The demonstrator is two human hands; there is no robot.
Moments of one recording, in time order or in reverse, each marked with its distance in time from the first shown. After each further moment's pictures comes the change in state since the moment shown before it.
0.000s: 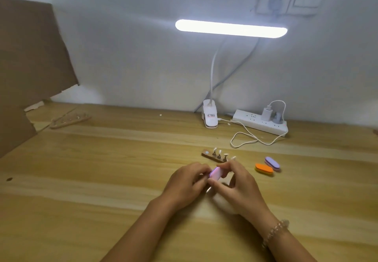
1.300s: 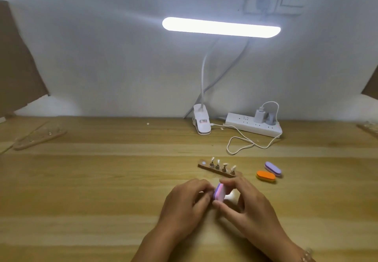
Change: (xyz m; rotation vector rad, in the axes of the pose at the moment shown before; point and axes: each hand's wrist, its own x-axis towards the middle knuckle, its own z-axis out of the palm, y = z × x) left_hand -0.002 -0.010 0.007 -0.083 0.050 0.033; right_hand -0.013 -0.005 -0.006 -0.120 0.005 0.075
